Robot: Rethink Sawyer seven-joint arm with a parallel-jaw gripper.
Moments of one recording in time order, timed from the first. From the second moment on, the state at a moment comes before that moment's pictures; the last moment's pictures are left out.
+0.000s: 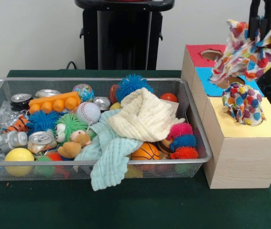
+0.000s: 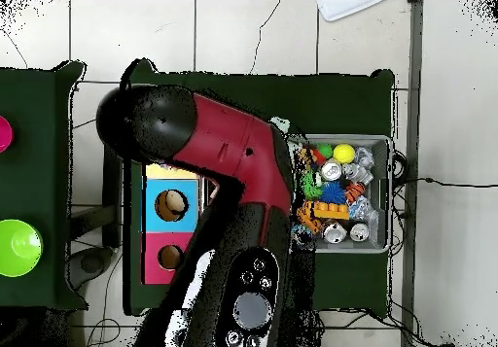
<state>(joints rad) 0.14 -0.62 -0.36 1.26 0.50 0.98 2.10</state>
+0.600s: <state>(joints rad) 0.19 -0.56 -0.36 1.24 0.50 0.92 2.15</state>
